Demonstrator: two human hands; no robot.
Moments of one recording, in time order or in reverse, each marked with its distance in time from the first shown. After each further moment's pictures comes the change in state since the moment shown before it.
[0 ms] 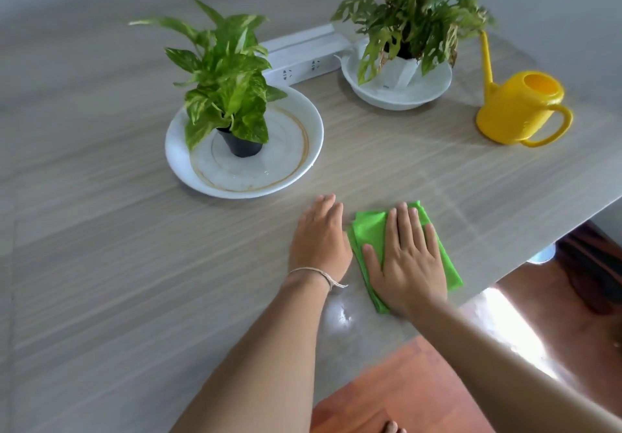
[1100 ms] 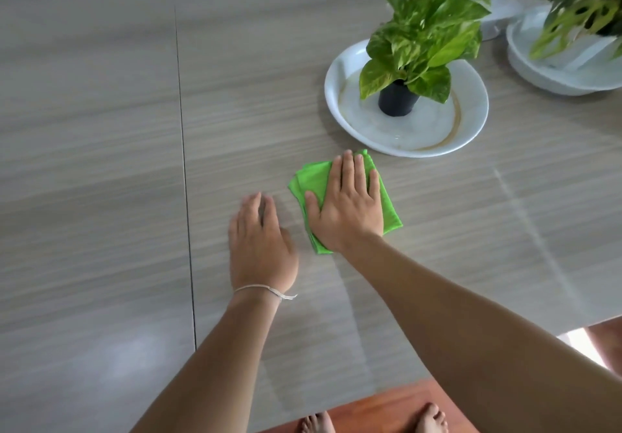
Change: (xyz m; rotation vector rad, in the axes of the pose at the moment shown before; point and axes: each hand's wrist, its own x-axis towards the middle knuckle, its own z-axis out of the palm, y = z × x) left_hand -0.165 -0.228 -0.120 0.190 0.328 -0.426; right_hand 0.004 -0.316 0.017 0.097 -0.118 -0.280
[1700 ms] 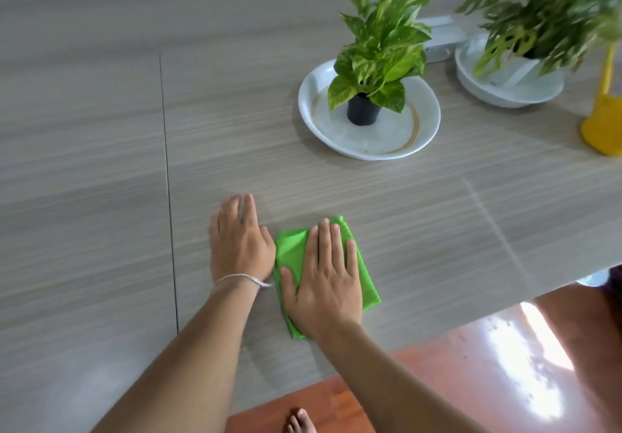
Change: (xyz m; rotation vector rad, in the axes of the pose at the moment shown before) left_hand 0.001 0.001 -0.011 -0.001 -0.073 -0.013; right_hand -0.132 -0.011 0.013 0.052 0.047 0.002
